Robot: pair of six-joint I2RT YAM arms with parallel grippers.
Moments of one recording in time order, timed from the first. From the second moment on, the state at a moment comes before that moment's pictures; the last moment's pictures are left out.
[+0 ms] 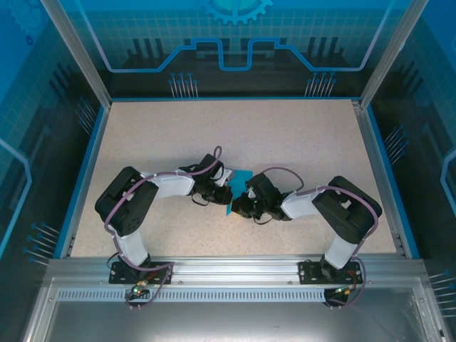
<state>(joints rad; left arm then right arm) -0.58 1.79 0.92 -0.26 0.41 -0.32 0.75 1.72 0.61 0.29 -0.39 1.11</state>
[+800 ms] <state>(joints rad) -0.58 1.80 0.92 -0.26 0.41 -0.32 0.61 1.74 0.65 0.25 -0.42 1.03</state>
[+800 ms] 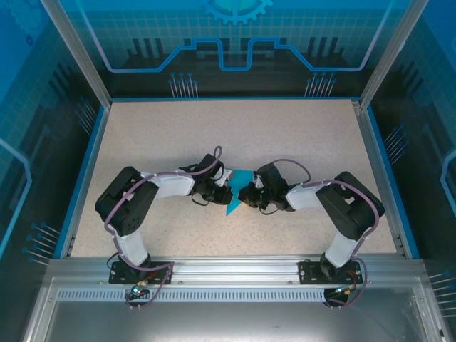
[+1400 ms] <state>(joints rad) -0.57 1.80 0.92 -0.26 0.42 -0.32 0.54 1.66 0.67 0.18 -0.44 0.96</state>
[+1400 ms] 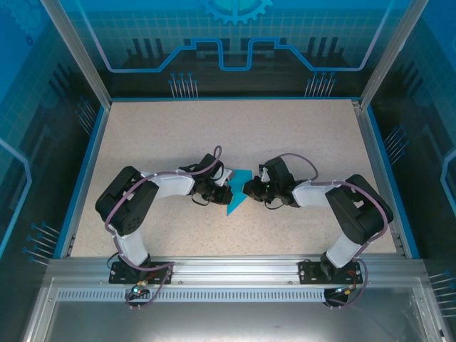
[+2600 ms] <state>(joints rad) -0.57 1.80 0.92 -0.26 0.42 -0.32 0.46 1.75 0.71 0.12 -0.48 0.91</state>
